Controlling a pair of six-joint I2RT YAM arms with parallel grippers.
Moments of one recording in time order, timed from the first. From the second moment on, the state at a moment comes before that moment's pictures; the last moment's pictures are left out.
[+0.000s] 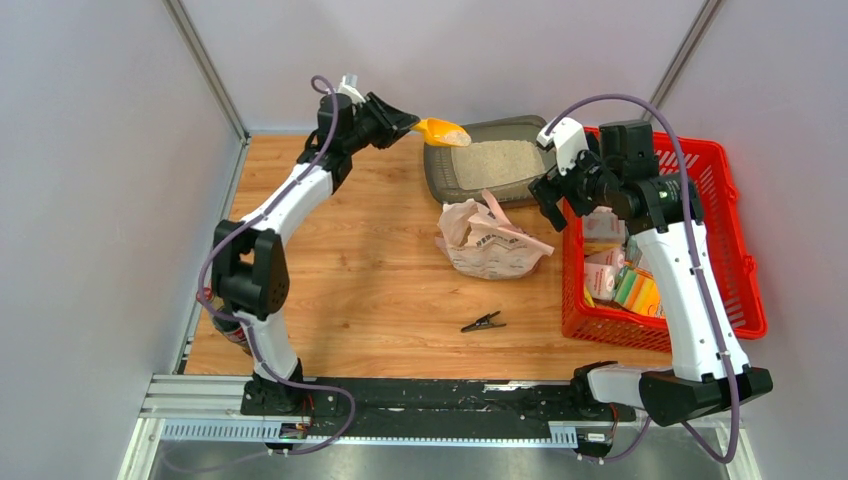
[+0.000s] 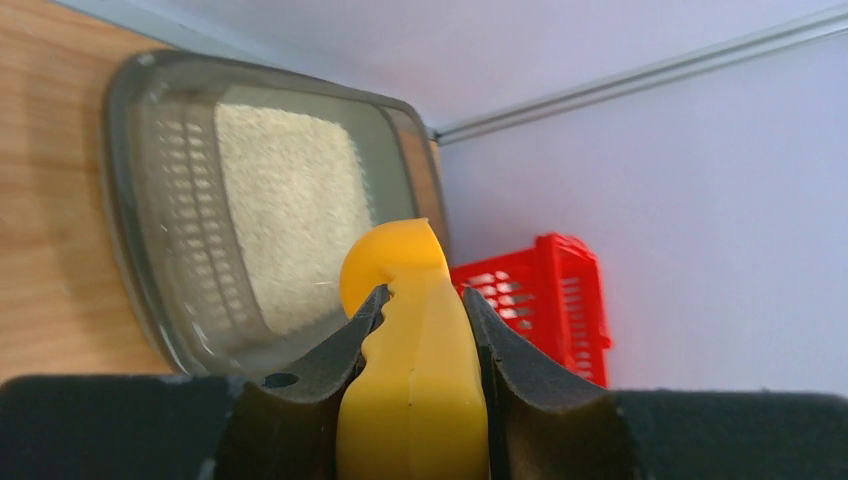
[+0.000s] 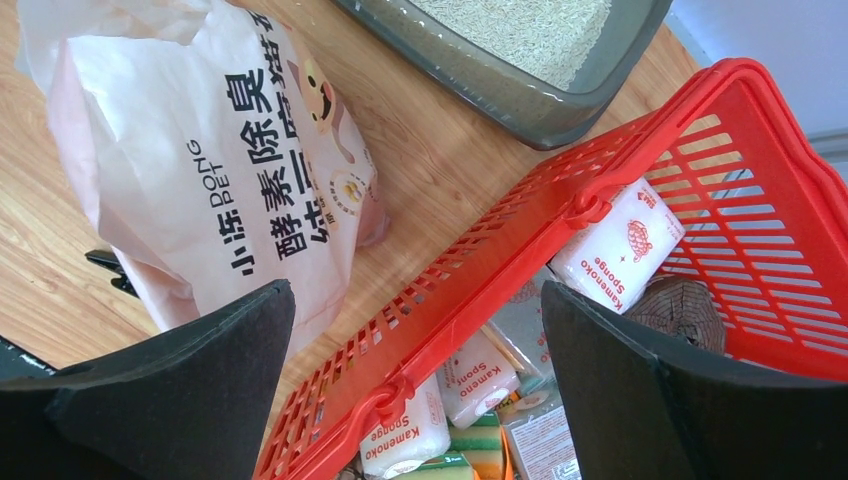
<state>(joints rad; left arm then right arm) -0.30 1.80 1.52 0.13 0.38 -1.06 0.22 1.27 1.67 -1.11 -0.17 -0.51</state>
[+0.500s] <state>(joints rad) -0.44 2.10 1.87 -0.03 0.22 -0.56 0.22 1.26 1.62 -1.10 -0.14 -0.51</state>
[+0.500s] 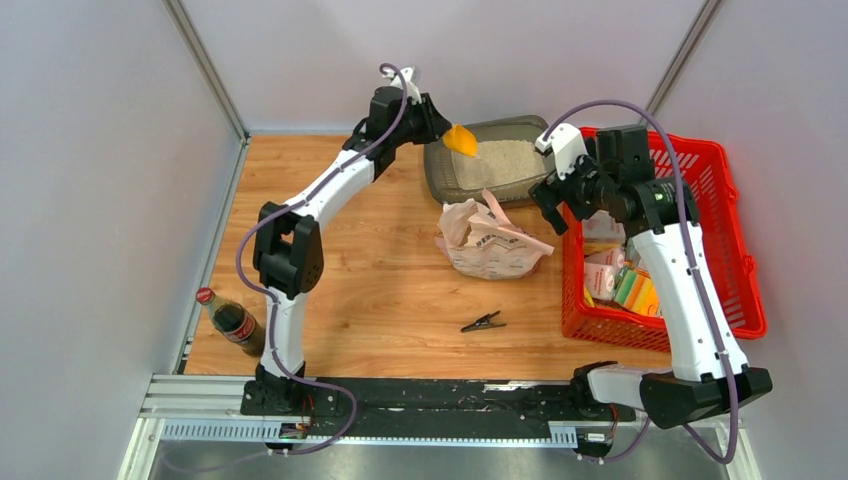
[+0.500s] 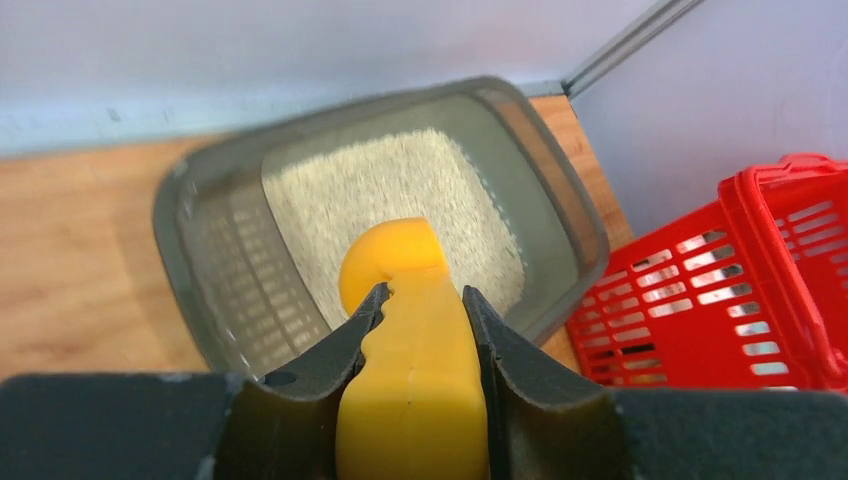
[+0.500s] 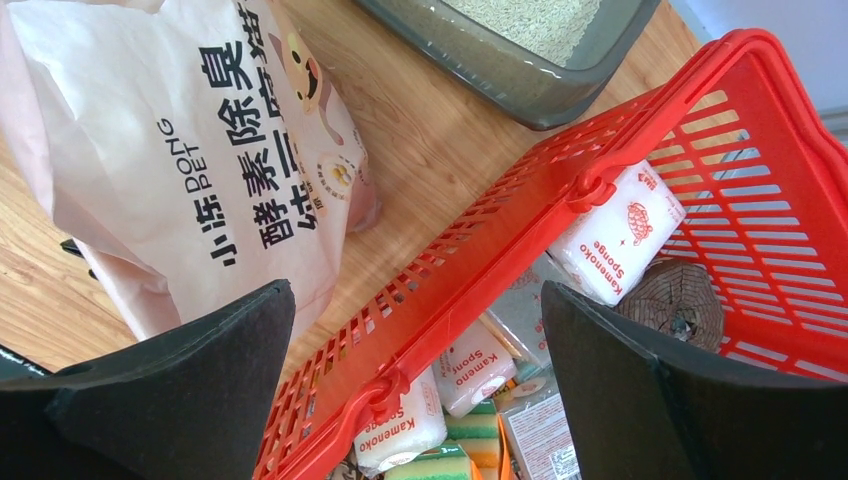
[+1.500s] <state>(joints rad) -0.41 1.14 1.37 -0.25 0.46 -0.38 0.22 1.18 1.50 -0.99 -0.15 -0.53</state>
